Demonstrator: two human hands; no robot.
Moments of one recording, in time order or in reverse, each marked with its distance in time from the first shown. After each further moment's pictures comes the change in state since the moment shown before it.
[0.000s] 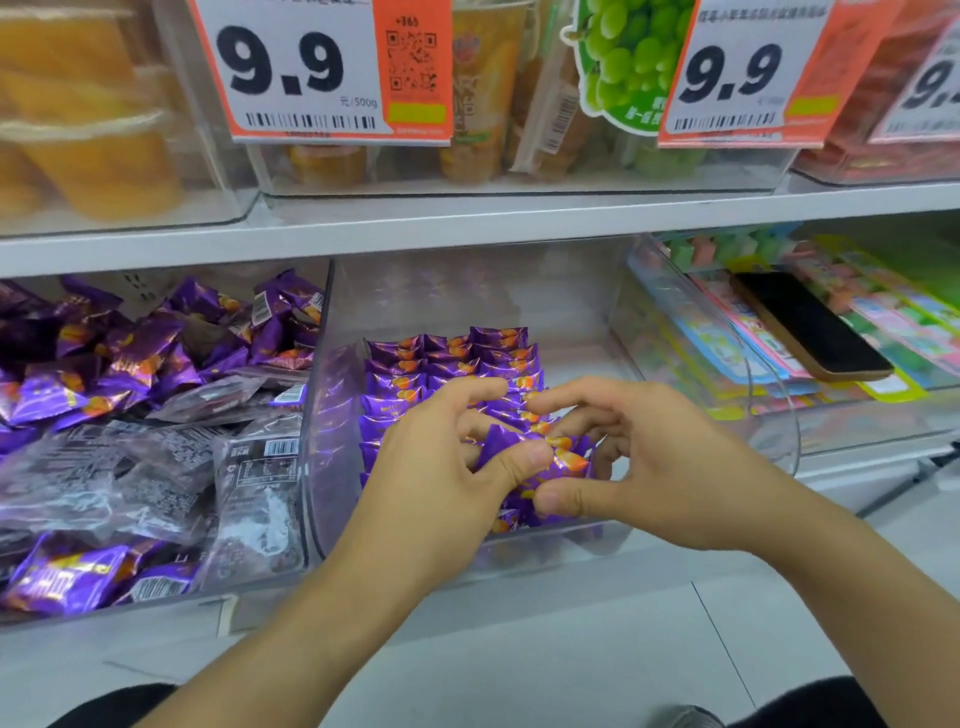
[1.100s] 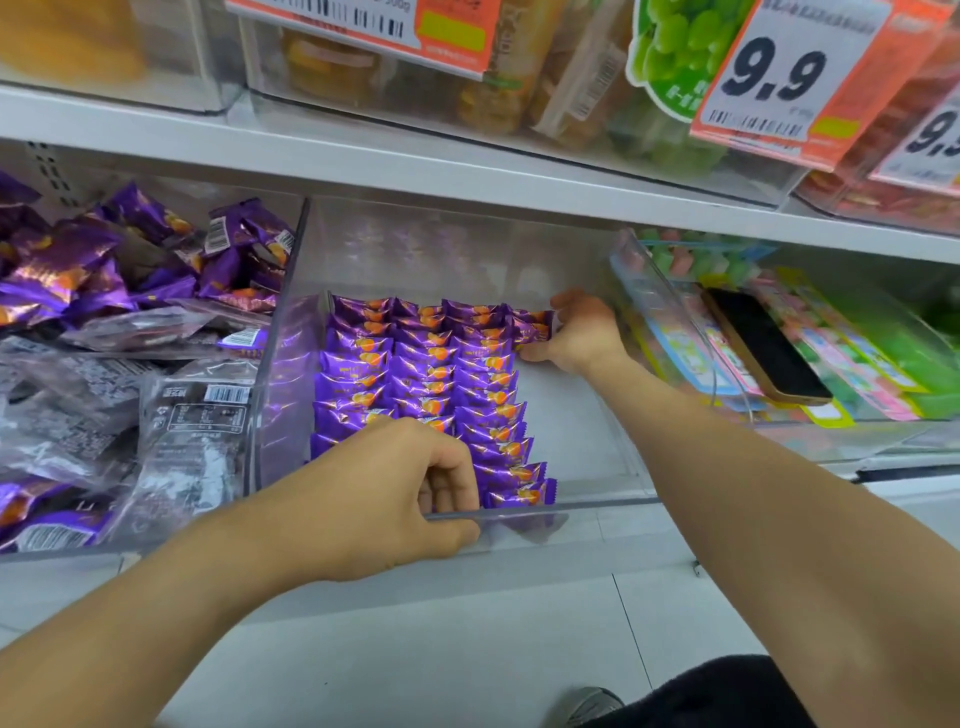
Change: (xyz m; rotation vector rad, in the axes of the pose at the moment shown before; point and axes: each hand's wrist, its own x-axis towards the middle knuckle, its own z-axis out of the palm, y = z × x) left_hand 0.008 -0.037 -0.013 0.280 -0.463 0.167; right_hand 0.161 0.121 -0.011 -0.297 0.320 0.371
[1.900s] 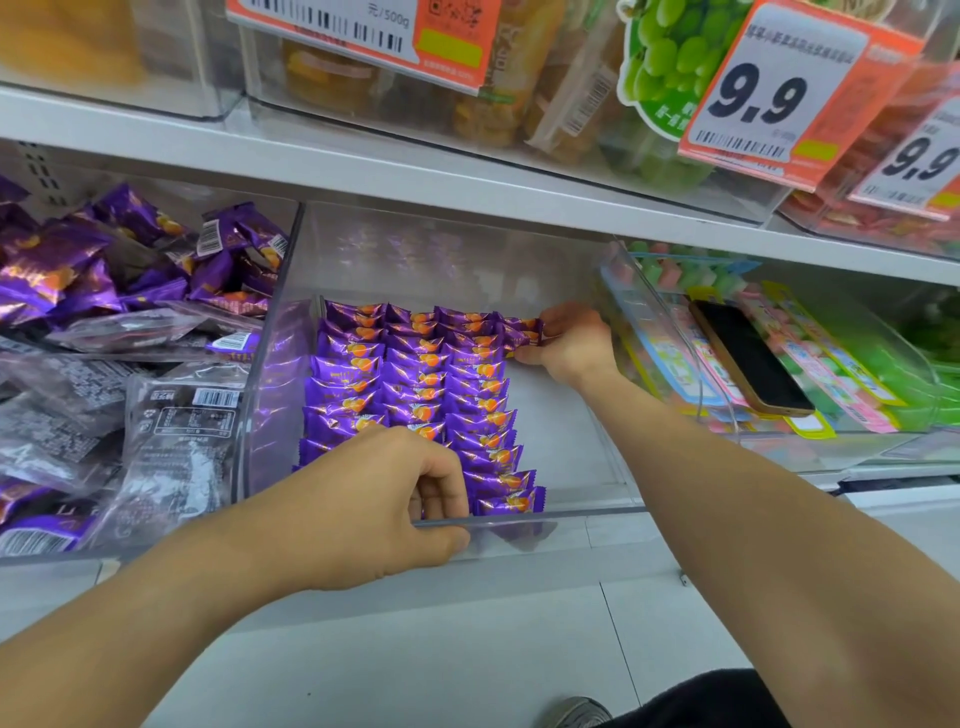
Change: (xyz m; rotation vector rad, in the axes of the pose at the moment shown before) left_hand -0.001 0.001 -0.001 0.035 -0.004 -0.003; right_hand 0.004 0.010 0.007 0.129 0.079 0.046
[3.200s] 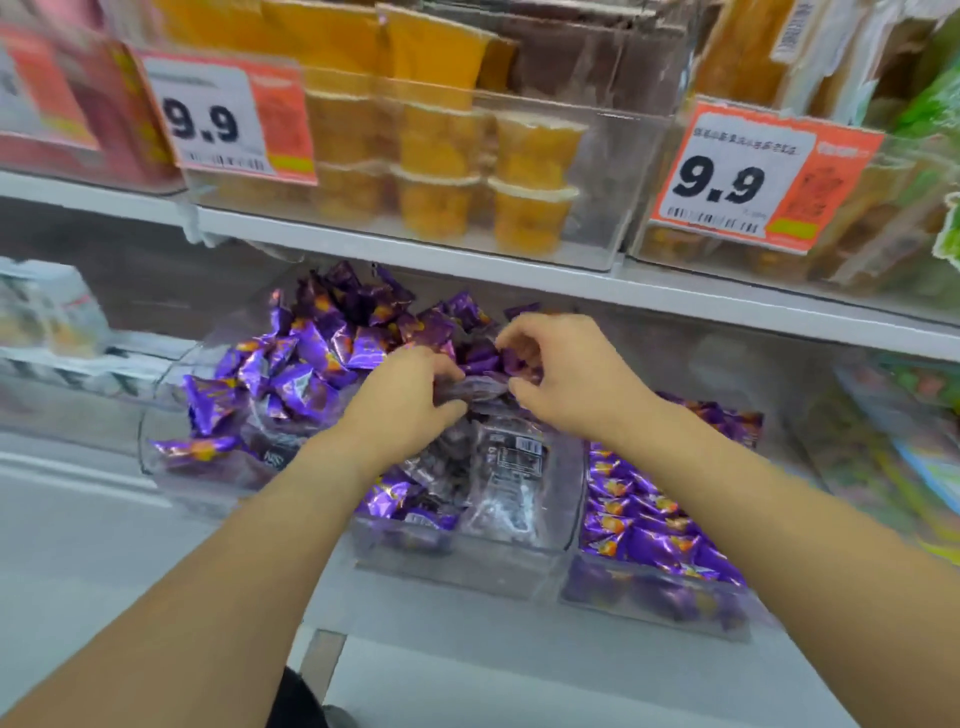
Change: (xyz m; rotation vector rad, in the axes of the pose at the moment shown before) left_hand -0.083 -0.112 -0.139 0.407 0.671 -0.299; right_hand -0.147 -0.255 0.054 -0.188 -0.229 -0.918
